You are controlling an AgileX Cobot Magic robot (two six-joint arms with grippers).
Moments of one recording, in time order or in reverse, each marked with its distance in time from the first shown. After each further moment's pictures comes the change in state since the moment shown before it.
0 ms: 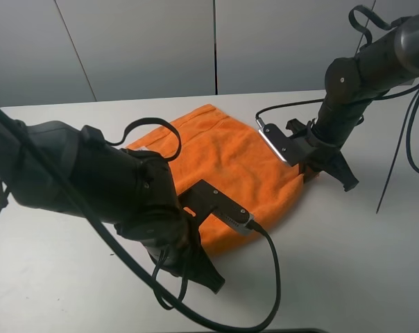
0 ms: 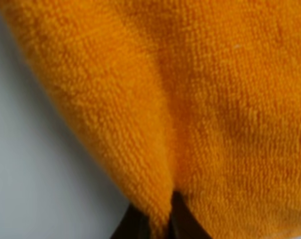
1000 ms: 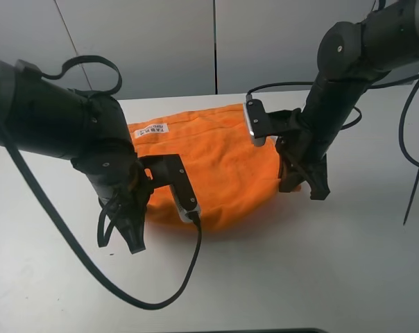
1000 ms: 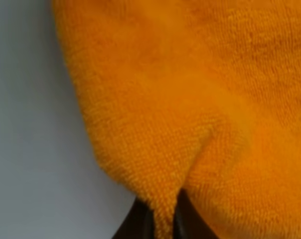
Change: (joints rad) left arm 0.237 -0.114 0.002 0.139 0.195 0.626; right arm 0.135 -0.162 0.013 0.264 0.235 0.397
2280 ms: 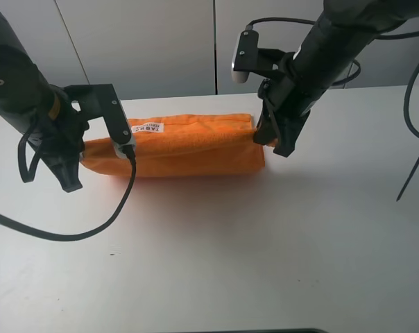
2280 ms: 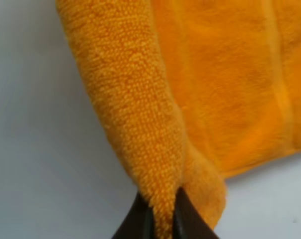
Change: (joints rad) left arm 0.264 -0.256 0.001 0.111 0.055 0.147; right arm 0.034 -0.122 -0.118 0.015 -0.081 0.239
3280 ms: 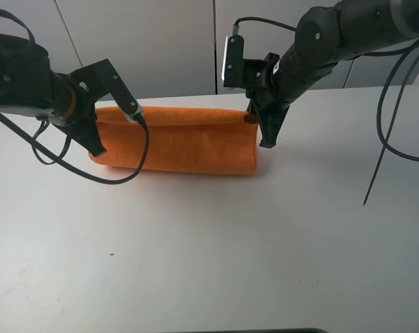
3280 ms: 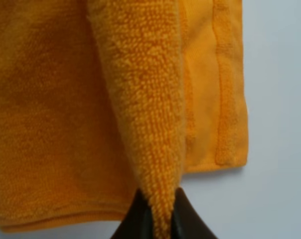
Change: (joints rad) left arm 0.076 0.165 0.000 0.671 -0.221 -0.753; right arm 0.002 0.167 -0.013 -0.207 -0.387 0.007
